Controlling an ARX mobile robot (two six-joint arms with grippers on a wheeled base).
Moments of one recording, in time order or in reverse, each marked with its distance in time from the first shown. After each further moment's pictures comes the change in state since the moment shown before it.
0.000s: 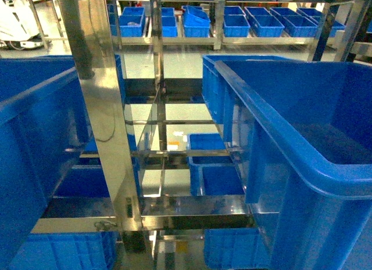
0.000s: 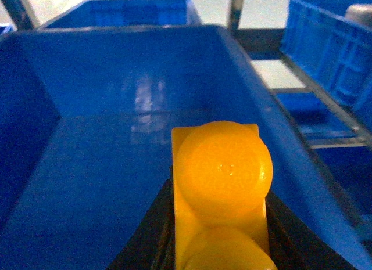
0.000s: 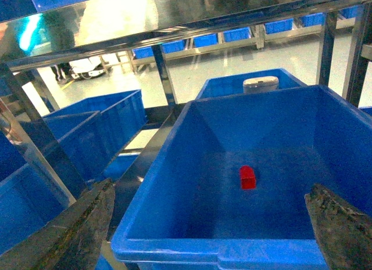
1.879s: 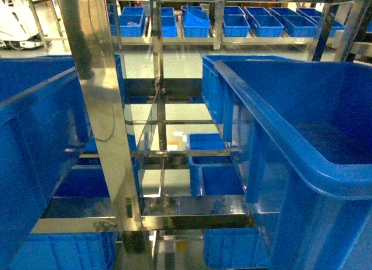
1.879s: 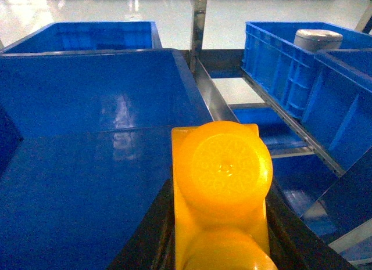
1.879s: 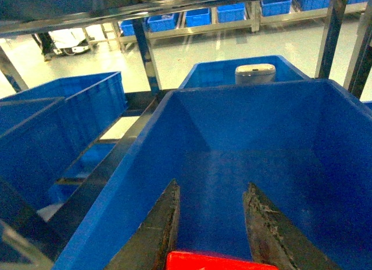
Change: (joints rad) left arm -0.098 -0.123 -0.030 -0.021 0.012 -0.053; right arm -0.036 0.550 0.000 0.484 -0.033 -0.071
